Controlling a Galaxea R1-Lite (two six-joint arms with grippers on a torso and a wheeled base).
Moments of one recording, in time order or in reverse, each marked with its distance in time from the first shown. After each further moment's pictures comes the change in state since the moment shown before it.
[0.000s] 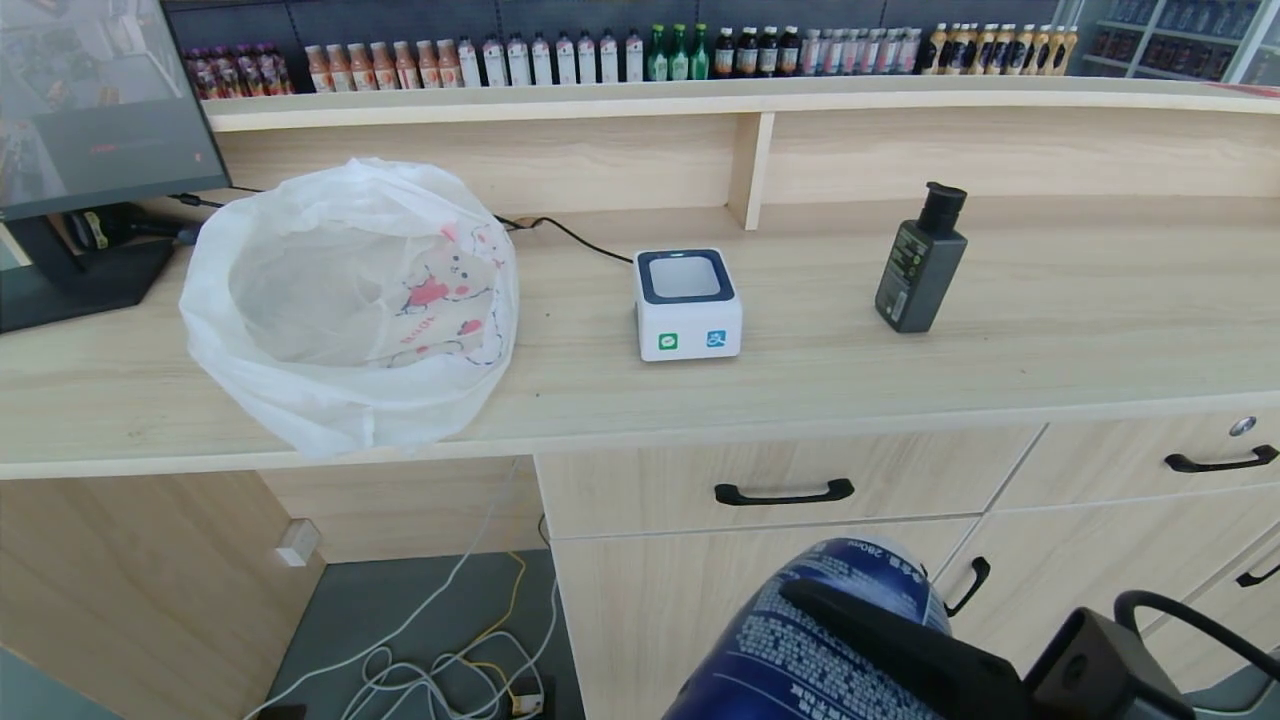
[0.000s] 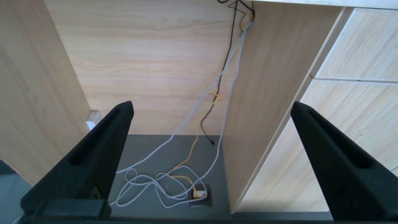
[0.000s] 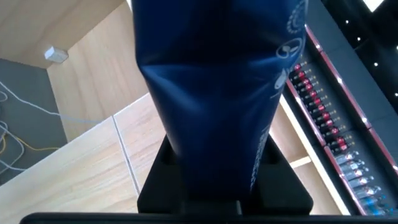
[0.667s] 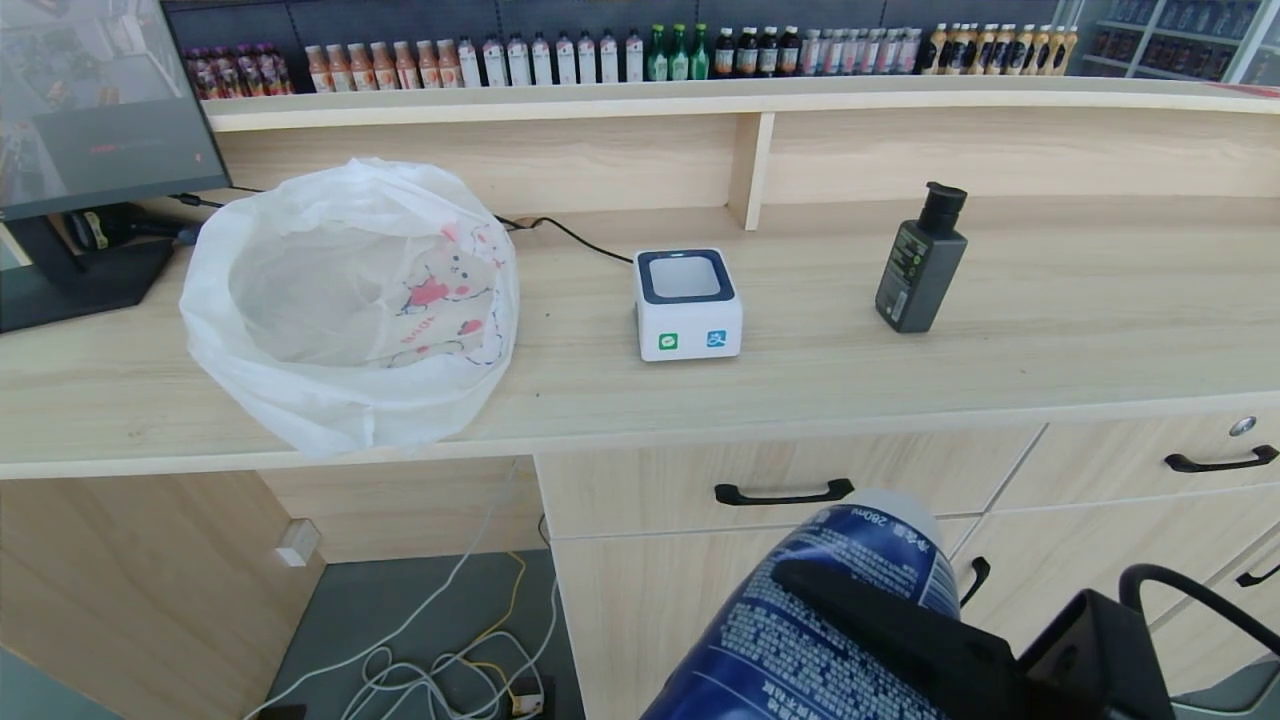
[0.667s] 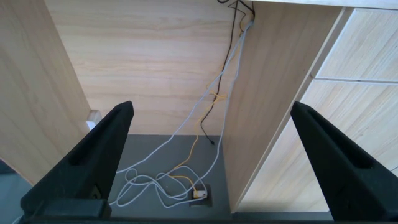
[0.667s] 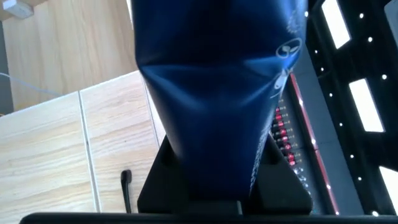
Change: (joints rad) left arm 0.000 0.000 0.000 0.000 0.000 0.000; right arm -0.031 -0.004 -0.026 0.037 0.011 -0.250
